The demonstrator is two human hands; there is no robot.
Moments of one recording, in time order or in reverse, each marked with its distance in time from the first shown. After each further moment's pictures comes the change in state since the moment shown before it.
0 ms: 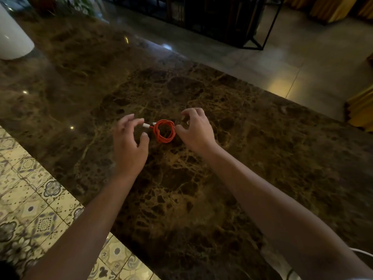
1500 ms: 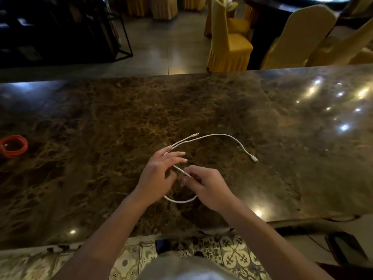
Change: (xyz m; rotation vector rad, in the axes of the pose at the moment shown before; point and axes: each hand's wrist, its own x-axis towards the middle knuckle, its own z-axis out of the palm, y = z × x) left_hand -0.333 0.216 0.098 -0.137 -0.869 0.890; right_hand -0.472 0.165 -0.186 0.296 0.200 0.292
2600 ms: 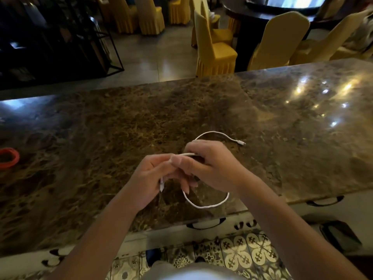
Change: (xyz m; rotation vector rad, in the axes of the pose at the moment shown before) left_hand -0.015 0.095 -0.037 -1.123 -0.308 -0.081; right_hand -0.036 -0.055 -0.075 -0.191 0.077 -0.307
